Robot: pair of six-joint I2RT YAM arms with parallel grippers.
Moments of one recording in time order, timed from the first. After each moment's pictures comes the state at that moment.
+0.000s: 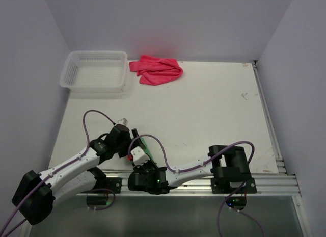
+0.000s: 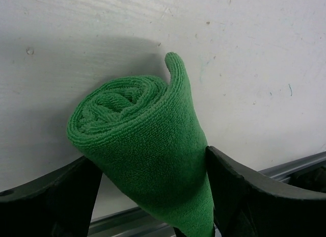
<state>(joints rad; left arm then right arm) -0.65 0.91 0.41 -0.42 0.01 -0.94 1.63 1.86 1.10 -0.24 0.91 0.68</state>
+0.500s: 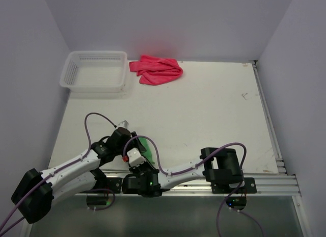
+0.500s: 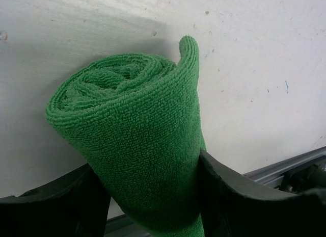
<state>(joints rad) -0.69 0.91 0.34 -0.34 0.01 -1.01 1.65 1.96 1.23 -0.34 1.02 0.75</state>
